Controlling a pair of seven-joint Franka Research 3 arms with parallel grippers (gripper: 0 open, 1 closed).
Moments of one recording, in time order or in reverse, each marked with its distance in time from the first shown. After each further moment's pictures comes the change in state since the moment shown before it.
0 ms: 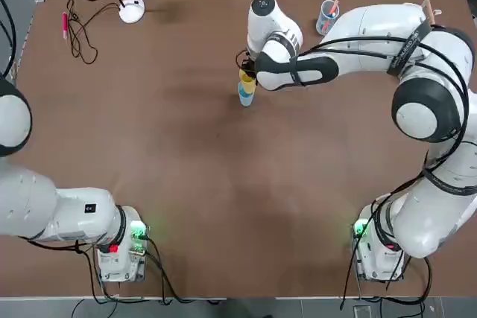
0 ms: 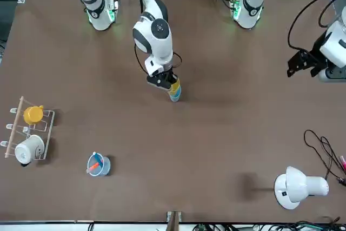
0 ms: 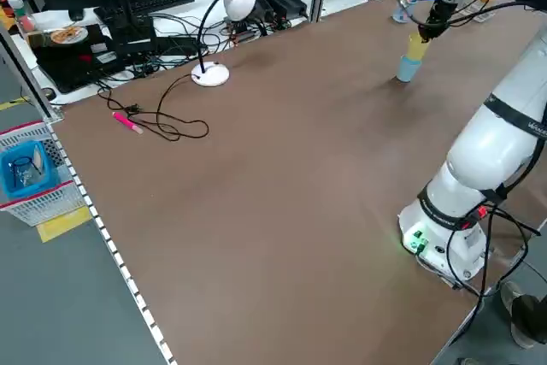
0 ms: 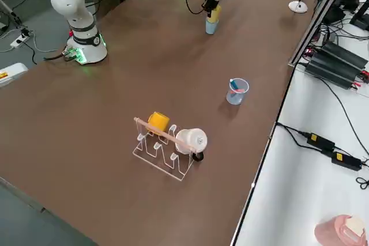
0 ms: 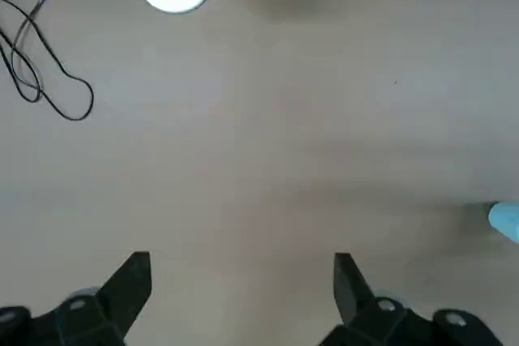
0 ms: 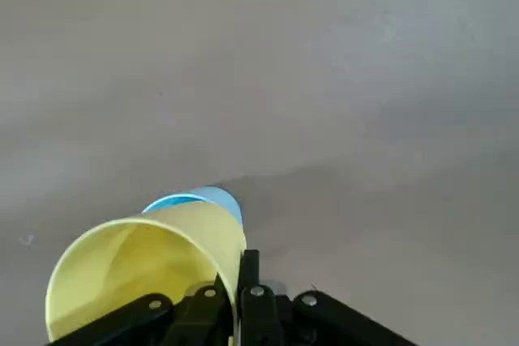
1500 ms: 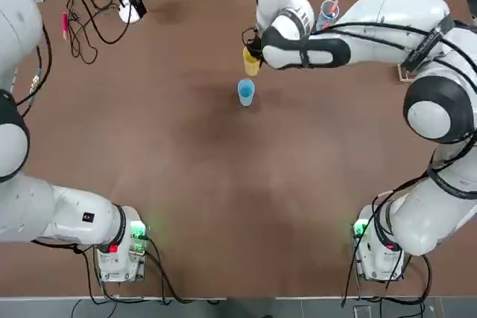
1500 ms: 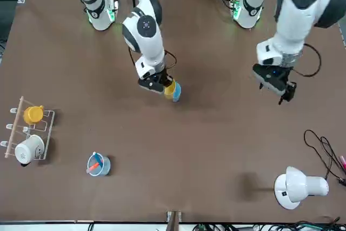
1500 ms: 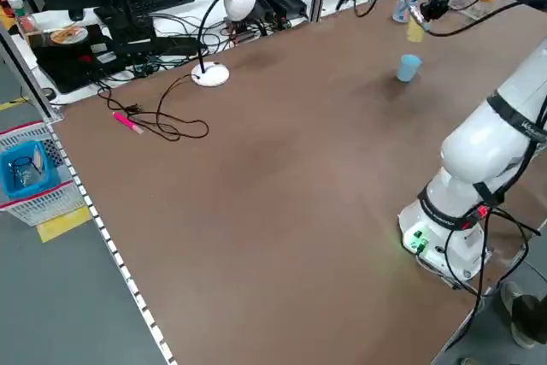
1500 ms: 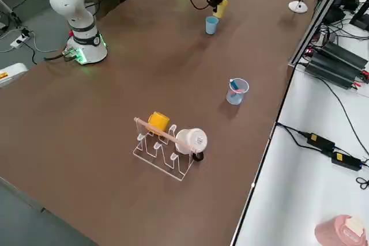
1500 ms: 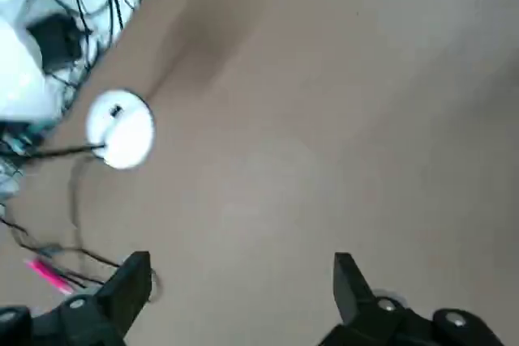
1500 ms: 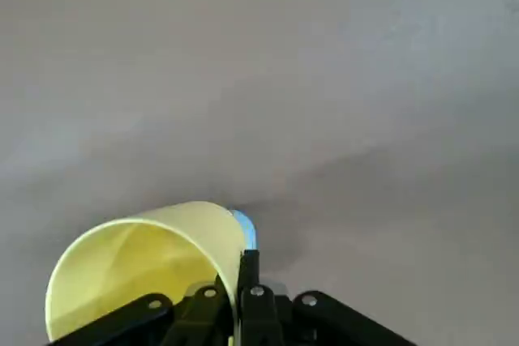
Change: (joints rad) left arm -0.175 -0.065 -0.002 -0.346 0.212 0.390 0.481; right arm -0.047 -0.057 -0.001 0.014 0.071 -0.008 -0.096
